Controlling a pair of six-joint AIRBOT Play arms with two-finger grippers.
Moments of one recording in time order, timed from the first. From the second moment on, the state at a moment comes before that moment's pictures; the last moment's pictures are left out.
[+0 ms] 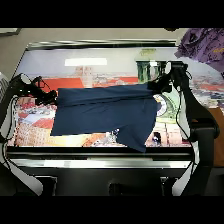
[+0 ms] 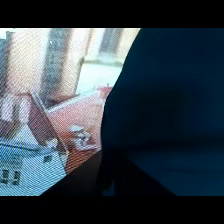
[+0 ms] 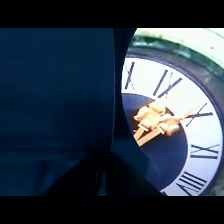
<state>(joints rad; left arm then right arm) 0.19 -1.98 1.77 1.30 -1.33 -1.64 0.05 -2.04 2.03 -1.51 1.37 1.73</state>
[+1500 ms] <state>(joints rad) 0.42 -1.17 1.26 1.32 -1.38 -1.68 -0.32 -1.36 0.70 -0.80 1.28 1.22</state>
